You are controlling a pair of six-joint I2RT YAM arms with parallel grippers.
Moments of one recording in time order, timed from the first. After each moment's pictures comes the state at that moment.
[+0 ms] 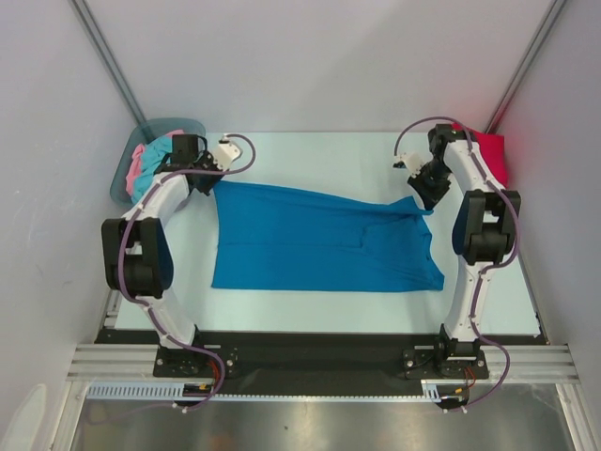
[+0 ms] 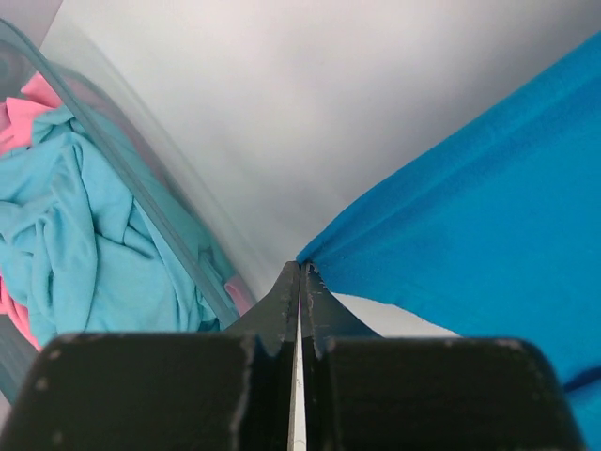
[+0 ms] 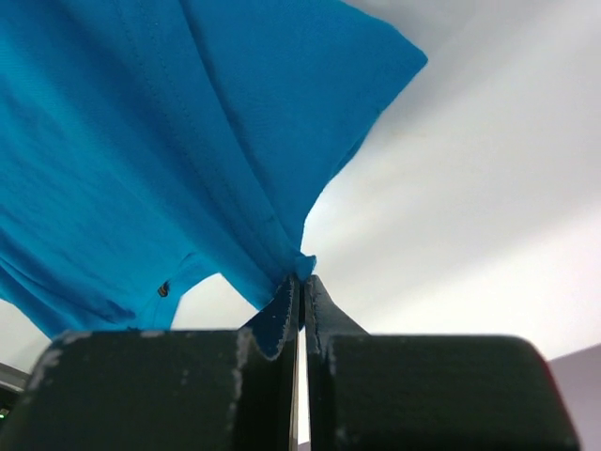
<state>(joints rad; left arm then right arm) 0.00 1.80 1.39 -0.42 0.21 0.81 -0.01 2.15 1.91 -1.22 -0.13 -0.86</state>
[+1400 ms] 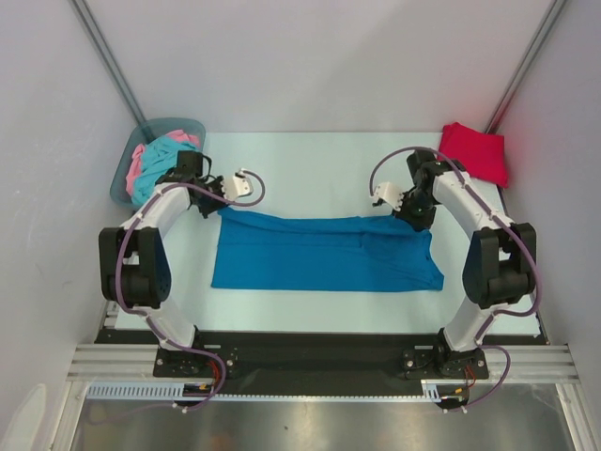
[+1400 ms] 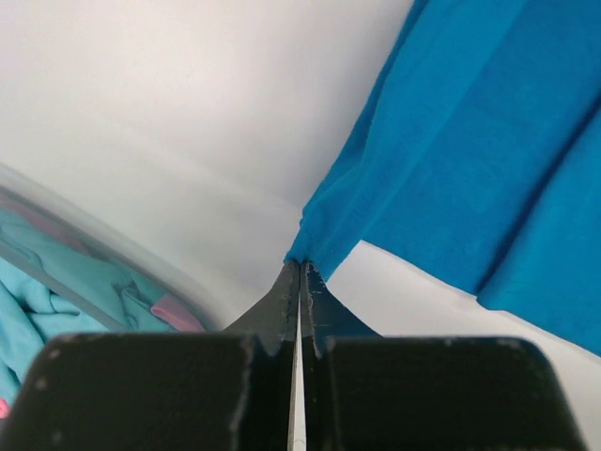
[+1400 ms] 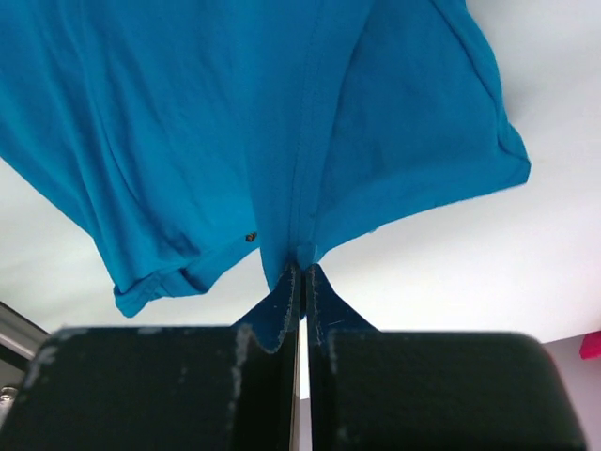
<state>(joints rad) -0.02 1.71 1.25 -0.59 0.35 1.19 0.17 1.73 1.42 -1.07 -0.09 -1.08</state>
